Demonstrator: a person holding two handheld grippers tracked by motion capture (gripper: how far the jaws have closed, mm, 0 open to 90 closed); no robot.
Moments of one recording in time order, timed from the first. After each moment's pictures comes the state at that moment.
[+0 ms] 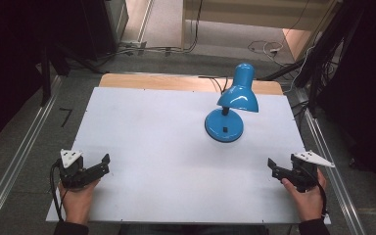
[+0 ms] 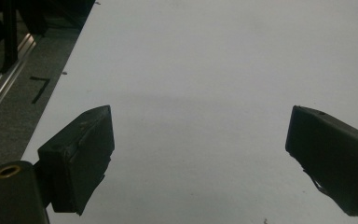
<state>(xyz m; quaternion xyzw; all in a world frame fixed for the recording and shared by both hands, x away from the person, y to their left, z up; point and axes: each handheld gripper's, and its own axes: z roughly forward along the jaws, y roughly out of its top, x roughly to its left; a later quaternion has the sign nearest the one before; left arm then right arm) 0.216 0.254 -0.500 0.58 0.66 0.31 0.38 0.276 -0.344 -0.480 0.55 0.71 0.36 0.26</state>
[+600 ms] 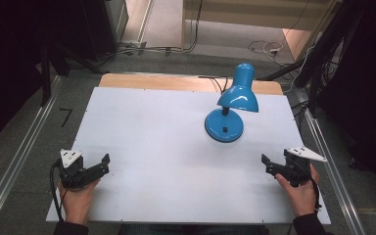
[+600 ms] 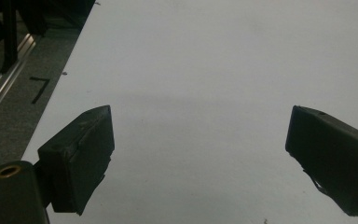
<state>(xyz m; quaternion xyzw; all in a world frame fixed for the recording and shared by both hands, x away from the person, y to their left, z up) 0.215 0.254 -0.499 0.58 0.66 0.31 0.38 0.288 -0.329 -0.479 0.54 0.72 0.37 0.26</state>
